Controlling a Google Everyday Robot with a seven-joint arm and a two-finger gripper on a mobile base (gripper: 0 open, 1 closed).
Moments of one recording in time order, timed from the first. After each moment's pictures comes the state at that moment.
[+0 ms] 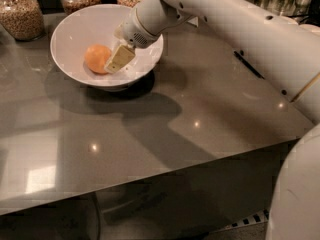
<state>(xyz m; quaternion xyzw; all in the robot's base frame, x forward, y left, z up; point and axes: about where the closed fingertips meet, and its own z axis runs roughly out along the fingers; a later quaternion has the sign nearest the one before) 0.667 0.106 0.915 -0.64 0.65 0.15 0.38</state>
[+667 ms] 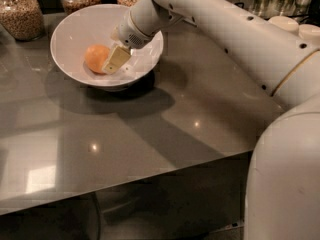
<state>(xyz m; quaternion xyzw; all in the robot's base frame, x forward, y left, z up) 0.684 0.120 0.900 -0.65 0.64 0.16 0.37</state>
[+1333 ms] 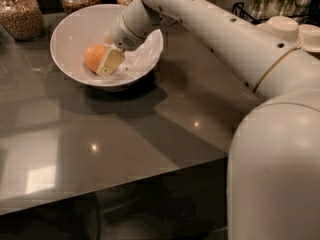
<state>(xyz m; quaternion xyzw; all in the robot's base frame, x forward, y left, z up) 0.692 0.140 0.884 -0.67 0.64 0.17 0.35</state>
